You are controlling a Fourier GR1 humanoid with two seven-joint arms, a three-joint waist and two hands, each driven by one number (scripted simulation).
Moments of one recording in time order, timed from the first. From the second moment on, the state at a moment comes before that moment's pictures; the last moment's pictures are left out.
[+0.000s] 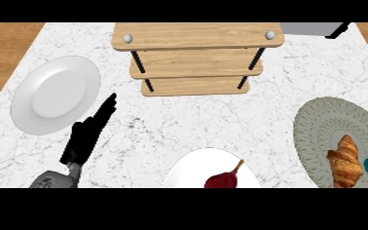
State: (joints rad) left arm -0.09 0.37 -0.31 -1.34 0.16 0.10 0.02; right arm 0.39 -1.00 0.01 -1.86 0.17 -0.38 1.11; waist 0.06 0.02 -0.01
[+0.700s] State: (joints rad) left arm -0.10 0.36 -0.30 -1.33 0.15 0.10 0.03; right arm 0.02 -0.86 0.22 -1.63 0.19 -0.25 1.25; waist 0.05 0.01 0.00
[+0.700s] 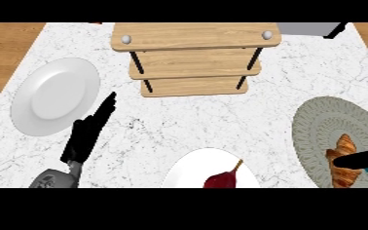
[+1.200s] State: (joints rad) left arm -0.07 0.35 -0.28 -1.33 0.14 0.10 0.02; right arm -0.06 -0.78 0.26 -1.48 0.29 -0.21 1.25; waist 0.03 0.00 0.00
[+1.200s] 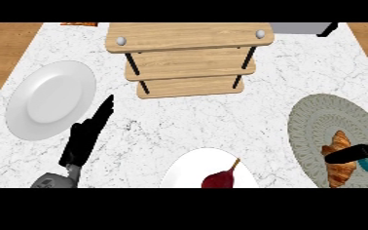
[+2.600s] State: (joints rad) left arm -0.04 0.33 -0.24 -1.35 0.11 0.08 0.02; right arm -0.14 -0.60 0.21 -1.29 0.48 -0.12 1.18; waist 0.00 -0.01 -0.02
